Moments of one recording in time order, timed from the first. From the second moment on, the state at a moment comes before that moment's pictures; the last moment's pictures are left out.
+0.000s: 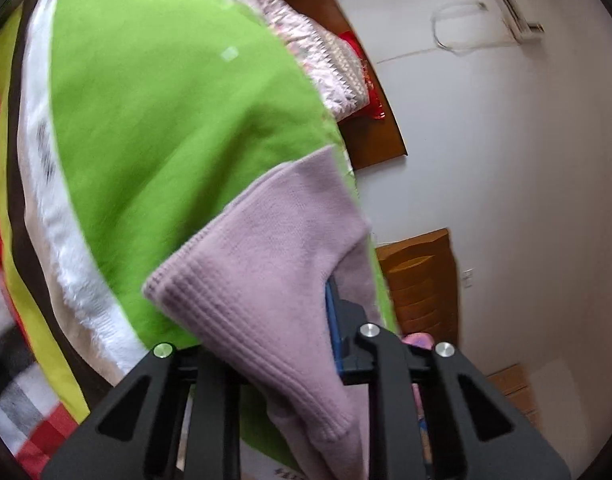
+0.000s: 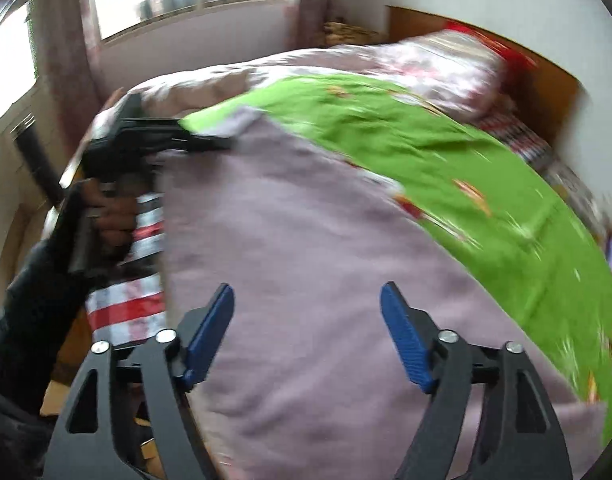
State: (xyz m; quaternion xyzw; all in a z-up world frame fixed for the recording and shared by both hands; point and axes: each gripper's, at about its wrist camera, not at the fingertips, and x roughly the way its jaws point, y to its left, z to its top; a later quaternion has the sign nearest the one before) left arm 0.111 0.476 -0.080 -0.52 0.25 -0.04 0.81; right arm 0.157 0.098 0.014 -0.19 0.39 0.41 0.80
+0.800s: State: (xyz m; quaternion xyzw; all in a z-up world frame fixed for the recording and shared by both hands) left arm 0.115 -0.035 -0.027 0.18 0.31 -0.15 0.92; right arm 0.139 -0.254 0.069 0.13 0.29 0.20 0.93
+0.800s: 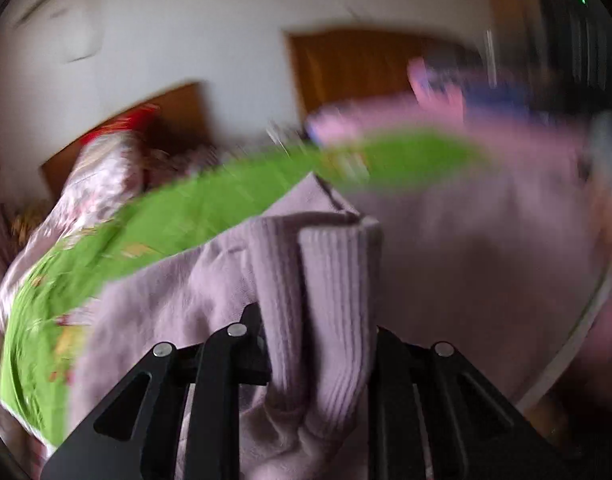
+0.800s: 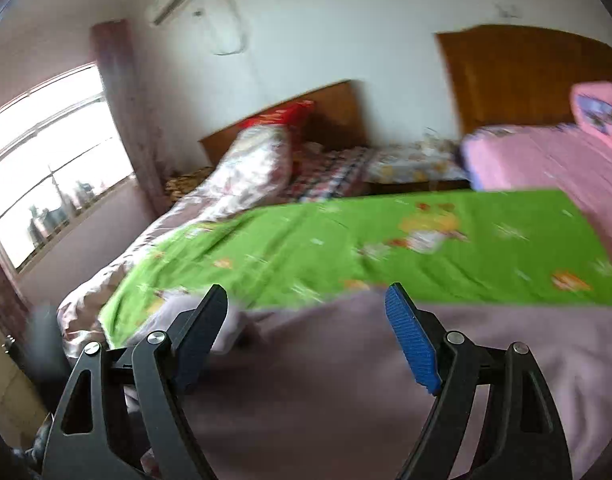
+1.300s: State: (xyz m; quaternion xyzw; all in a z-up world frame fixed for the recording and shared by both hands) left arm 0.037 0.090 0.031 0.03 0.16 -0.15 0.97; right arm 0.099 -0.244 -0.006 0.22 0.39 0.29 0.84
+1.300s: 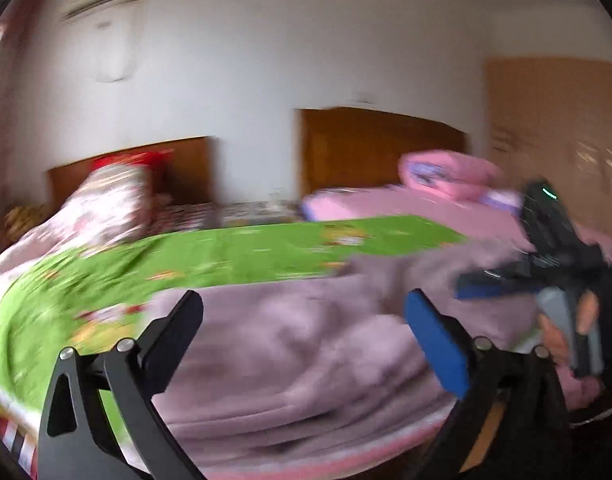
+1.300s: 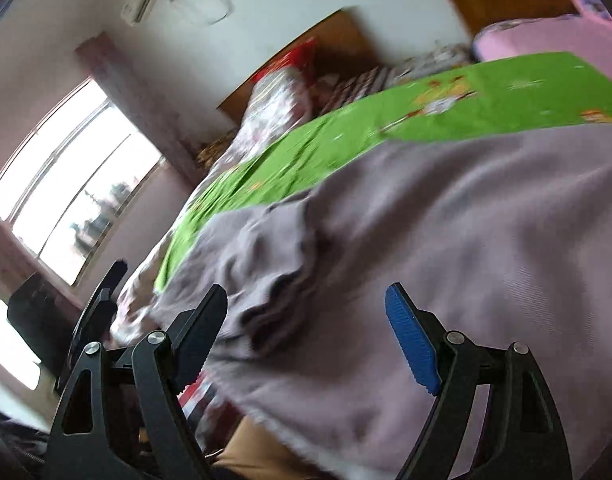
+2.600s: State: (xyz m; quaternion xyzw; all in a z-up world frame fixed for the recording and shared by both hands) left arm 0.068 0.170 -0.050 0.05 0.31 0.04 0.95; right arm 0.096 -0.177 0.060 0.10 0.32 0.29 0.90
